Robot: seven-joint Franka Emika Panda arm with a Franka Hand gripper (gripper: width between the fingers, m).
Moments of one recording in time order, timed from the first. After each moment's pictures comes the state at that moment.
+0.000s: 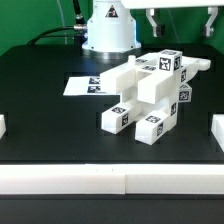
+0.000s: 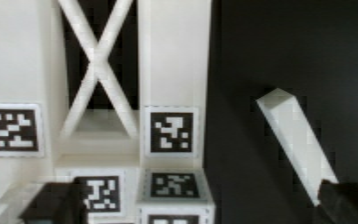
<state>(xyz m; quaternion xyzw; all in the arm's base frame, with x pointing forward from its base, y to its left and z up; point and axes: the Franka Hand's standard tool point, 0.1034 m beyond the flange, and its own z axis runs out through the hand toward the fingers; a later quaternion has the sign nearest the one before) 0.508 0.085 0.146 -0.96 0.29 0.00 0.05</state>
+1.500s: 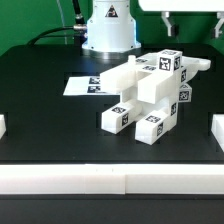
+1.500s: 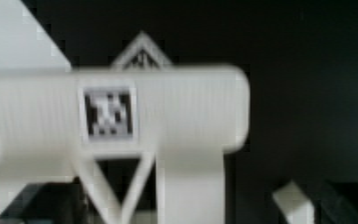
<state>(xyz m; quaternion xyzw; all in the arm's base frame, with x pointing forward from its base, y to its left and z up) 0.429 0.140 0.131 -0.95 0.31 0.03 0.04</state>
